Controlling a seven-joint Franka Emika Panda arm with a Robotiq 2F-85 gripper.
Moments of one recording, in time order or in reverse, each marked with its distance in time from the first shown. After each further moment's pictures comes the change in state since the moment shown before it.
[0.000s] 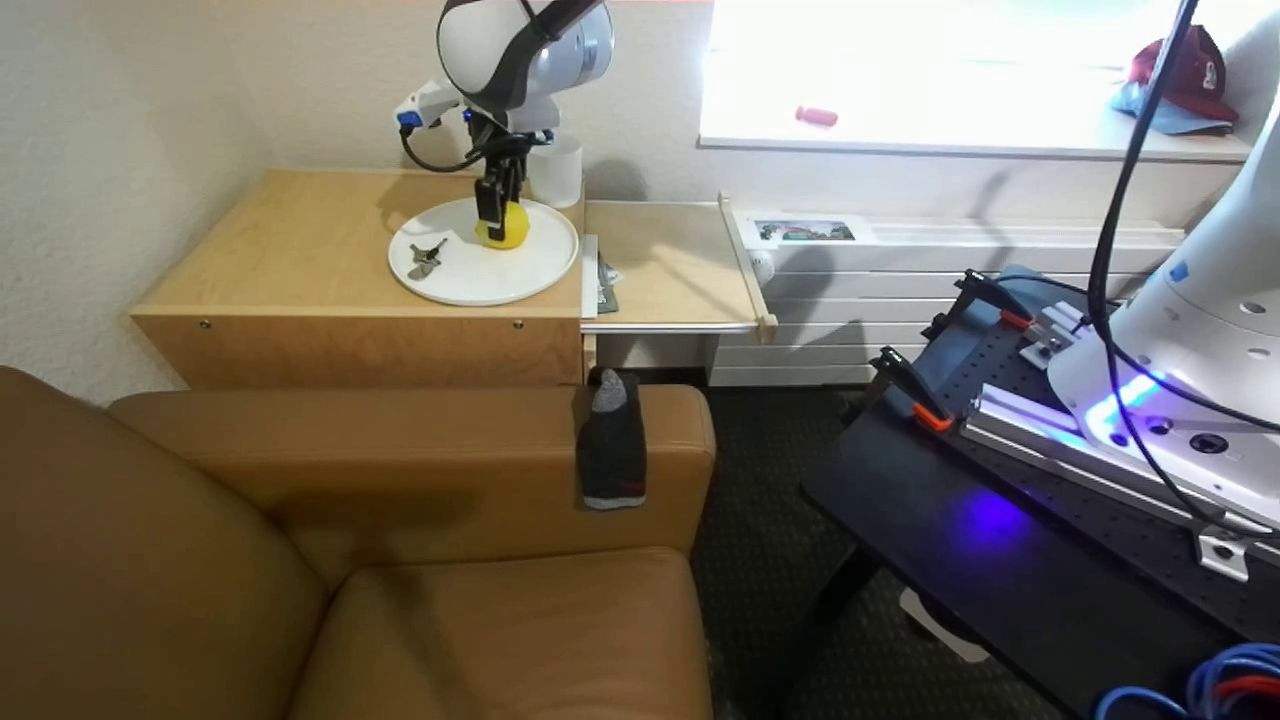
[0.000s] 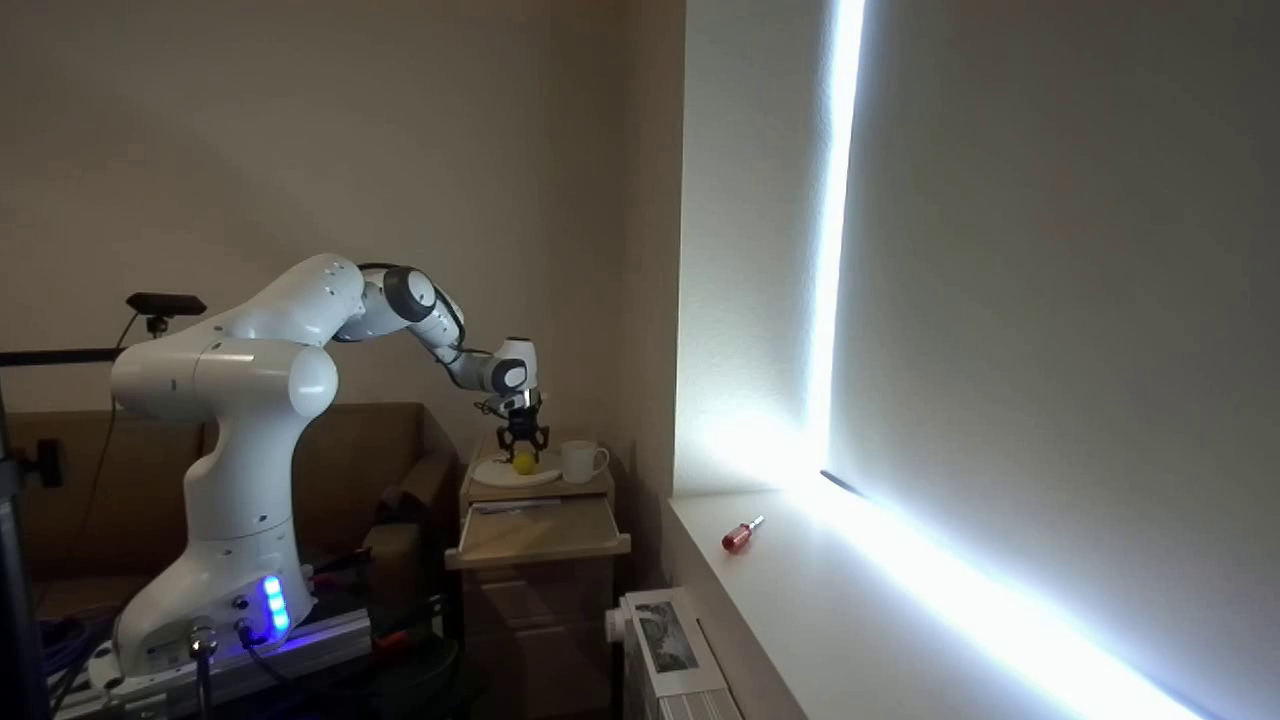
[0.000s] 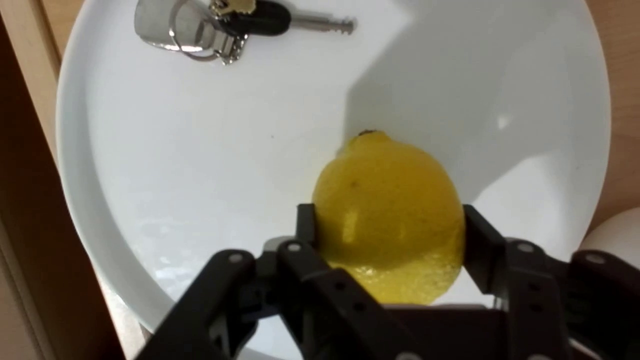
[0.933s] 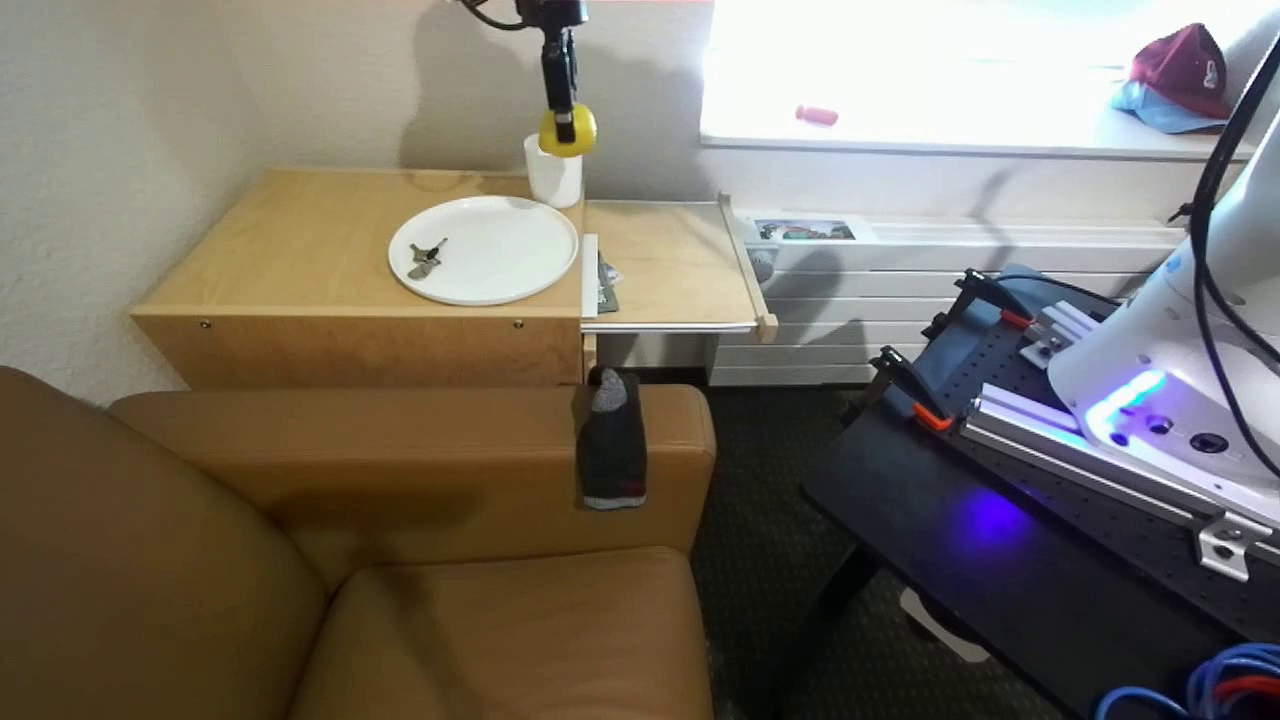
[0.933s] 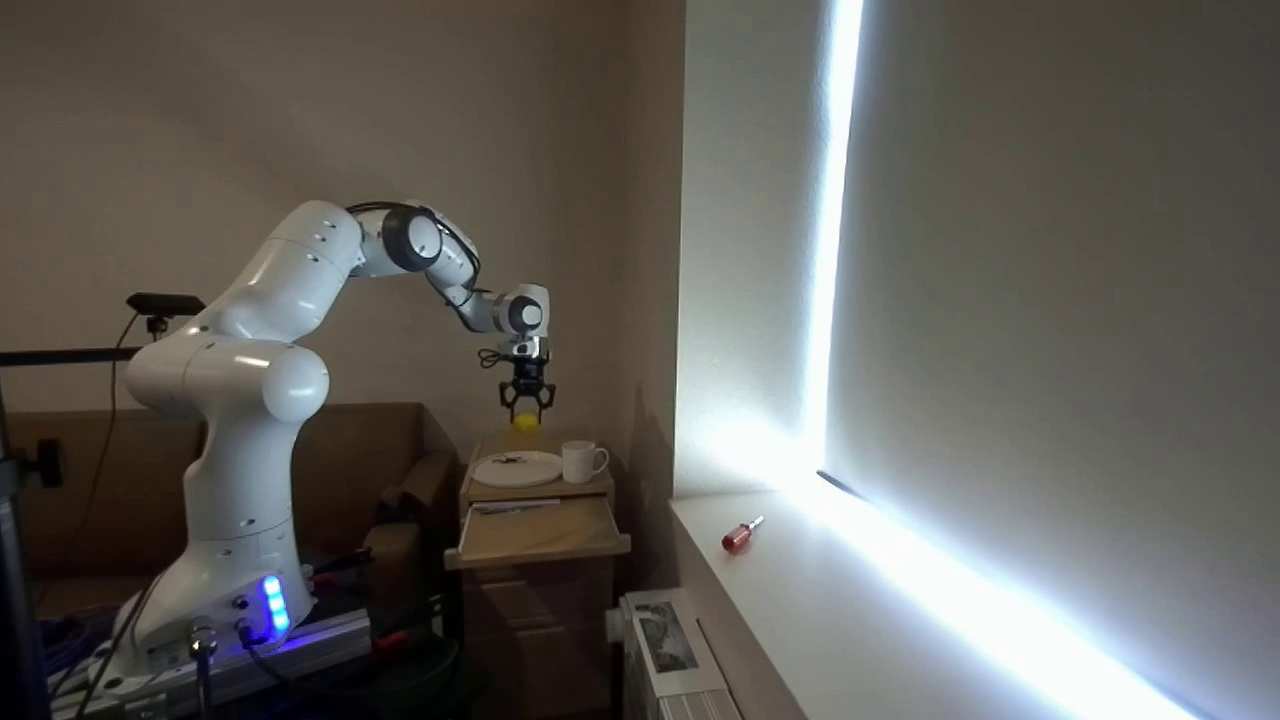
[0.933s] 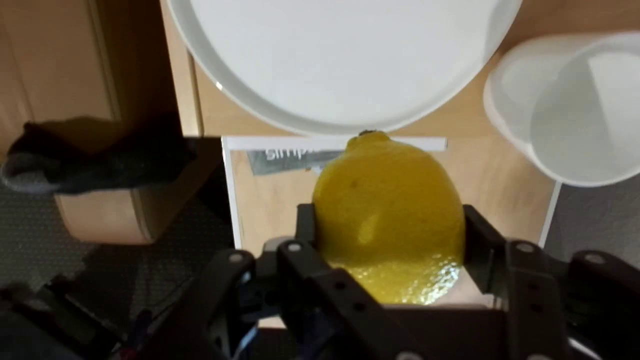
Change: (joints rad) arm -0.242 -0.390 0.244 -0.211 -0.358 -0.330 -0.087
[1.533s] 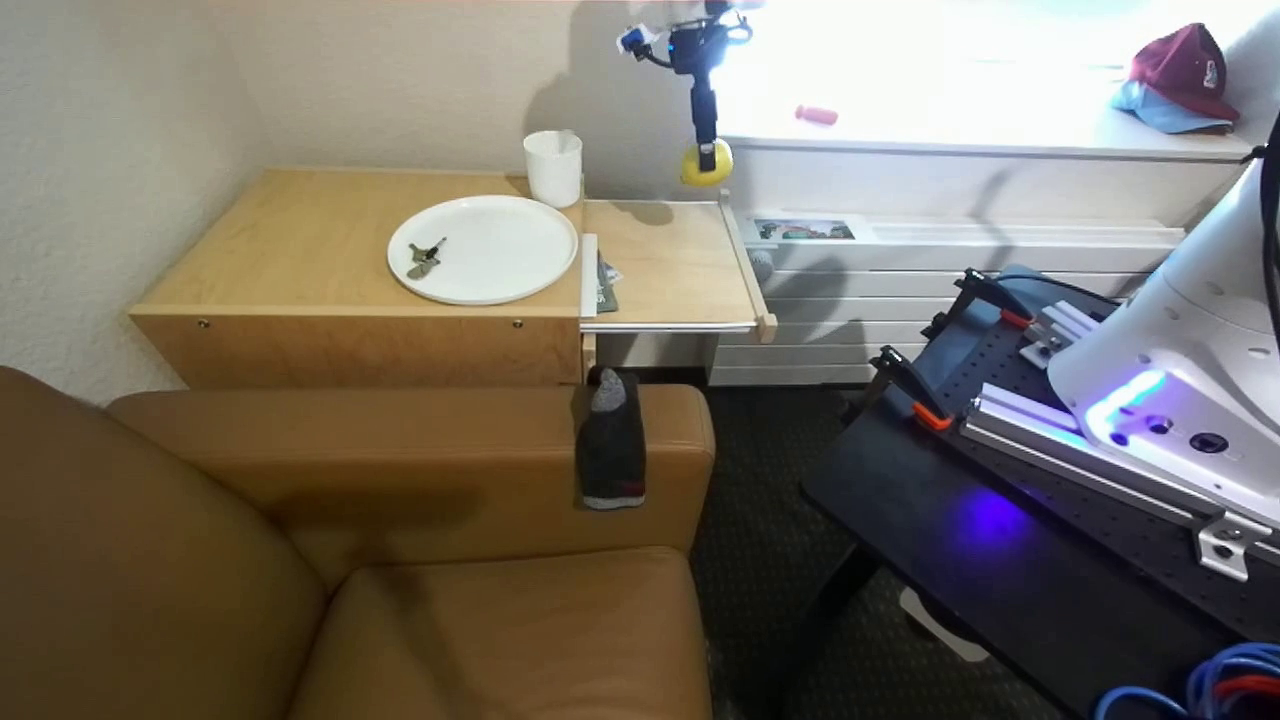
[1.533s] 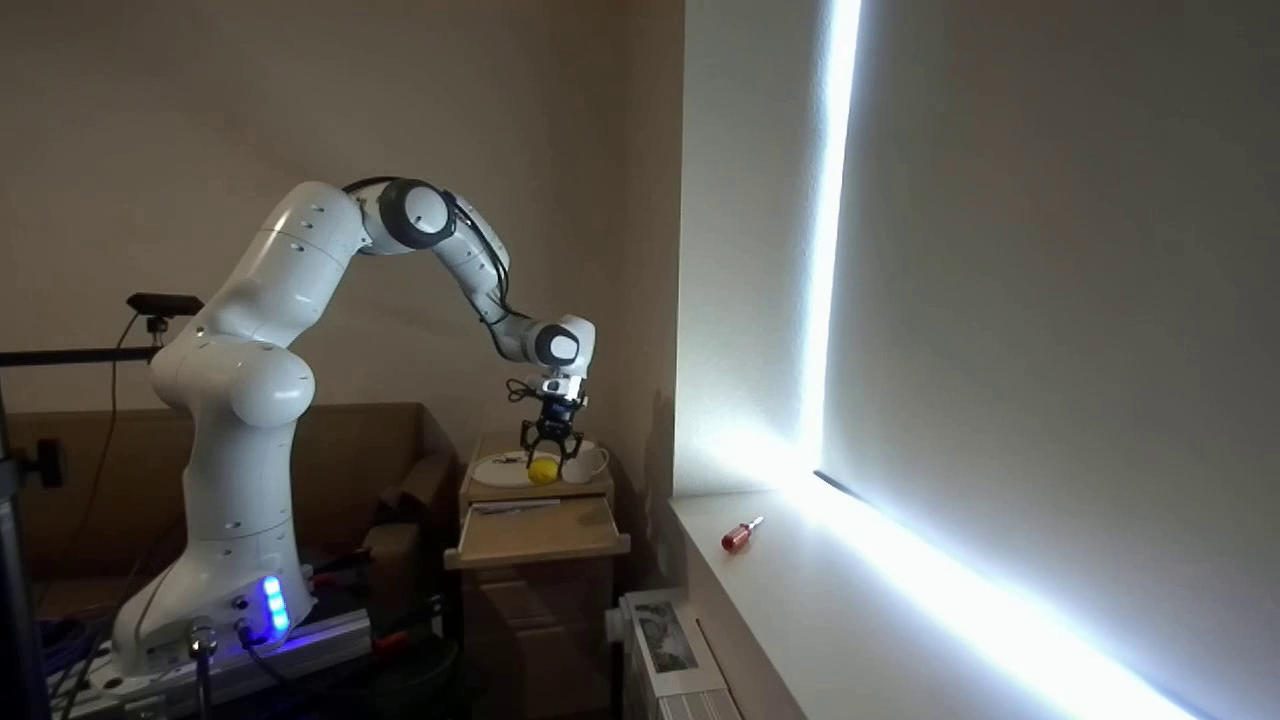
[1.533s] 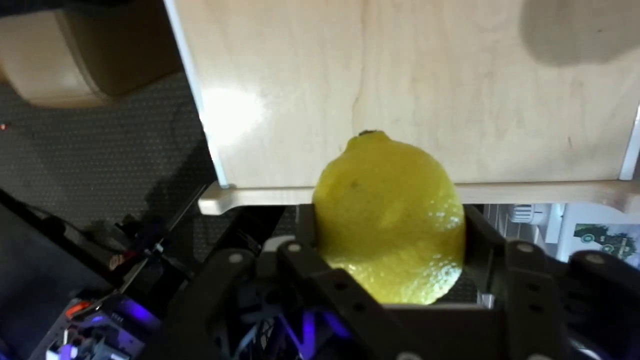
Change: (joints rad) arm -0.260 -0.133 0.017 -0.390 0.025 0.071 -0.148
